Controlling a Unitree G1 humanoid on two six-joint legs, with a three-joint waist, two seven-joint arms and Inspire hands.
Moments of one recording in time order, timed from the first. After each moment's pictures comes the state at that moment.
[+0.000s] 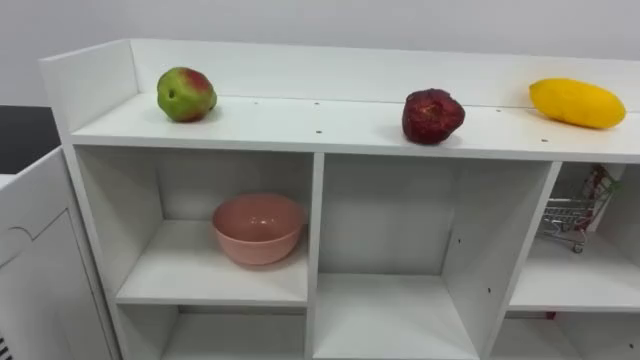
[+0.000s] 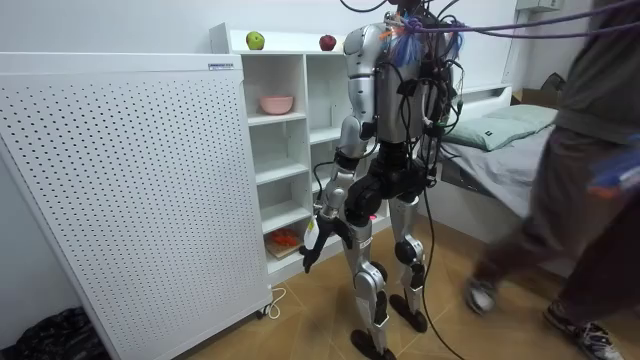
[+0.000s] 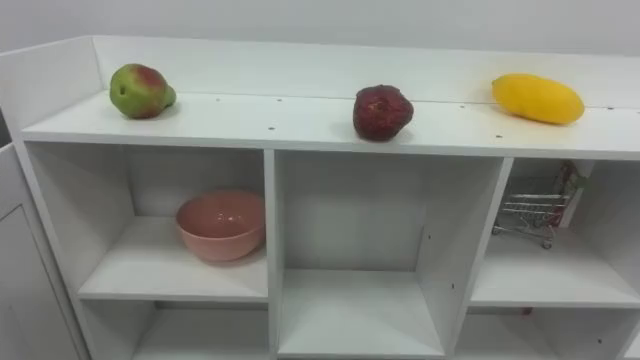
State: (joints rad) left arm 0.21 0.15 0.08 1.08 0.57 0.18 0.10; right arm 0.11 -0.21 0.05 1.21 0.26 0.01 0.13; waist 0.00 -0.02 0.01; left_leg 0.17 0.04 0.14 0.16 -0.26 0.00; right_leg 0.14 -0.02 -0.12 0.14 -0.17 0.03
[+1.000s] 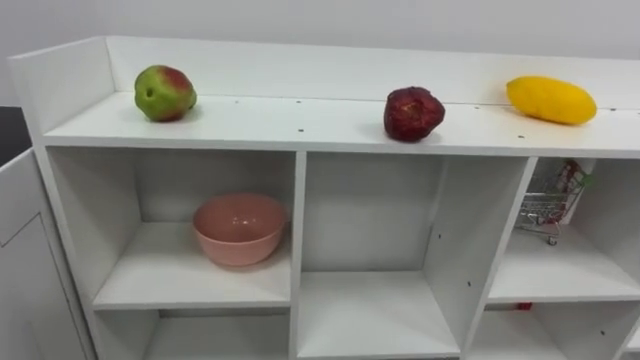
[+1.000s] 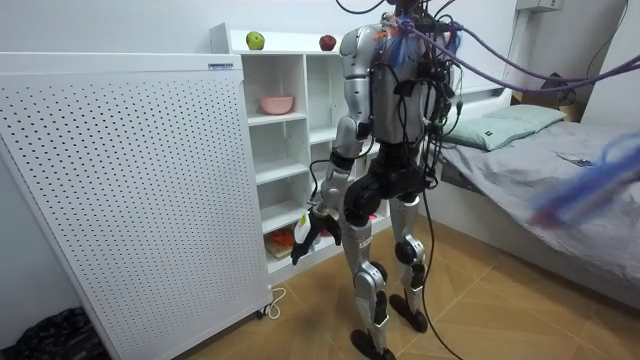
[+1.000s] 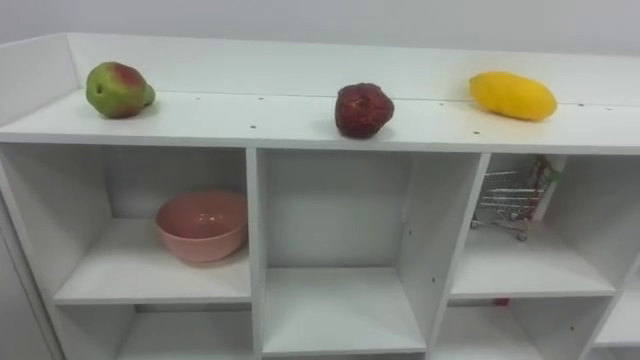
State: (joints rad) left arm 0.21 0.16 0.17 1.08 0.58 0.10 0.19; right arm 0.05 -0.20 -0.22 0.67 0.31 -0.01 -0.27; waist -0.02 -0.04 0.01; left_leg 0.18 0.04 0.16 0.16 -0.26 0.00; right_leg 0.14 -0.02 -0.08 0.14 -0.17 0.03
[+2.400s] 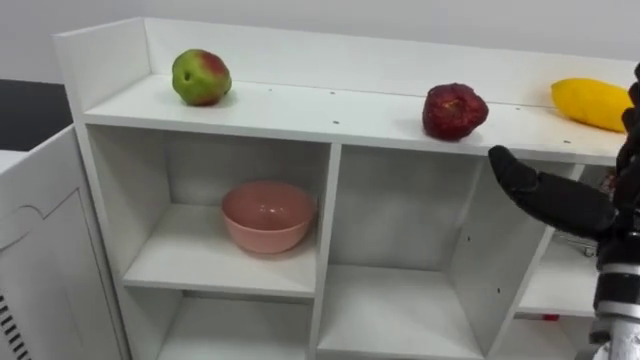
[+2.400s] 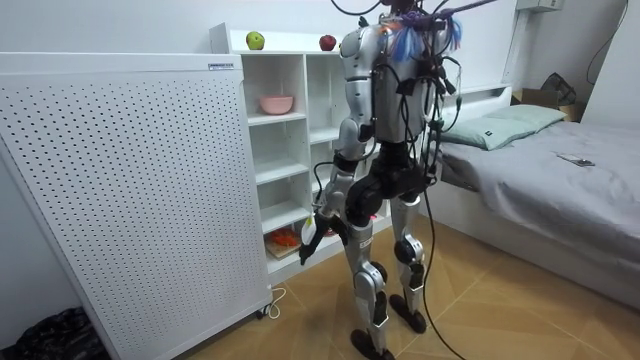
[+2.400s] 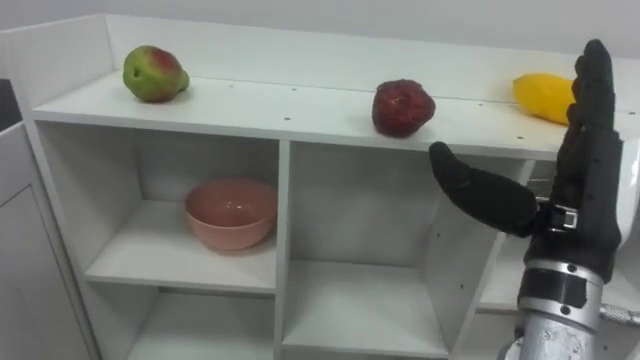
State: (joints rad) left arm 0.16 0.18 0.06 1.10 0.58 0.04 0.16; right arm -0.28 -0.27 -0.10 -0.16 -0.04 -0.16 -0.47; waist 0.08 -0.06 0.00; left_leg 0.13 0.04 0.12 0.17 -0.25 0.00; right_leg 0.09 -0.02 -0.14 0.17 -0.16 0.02
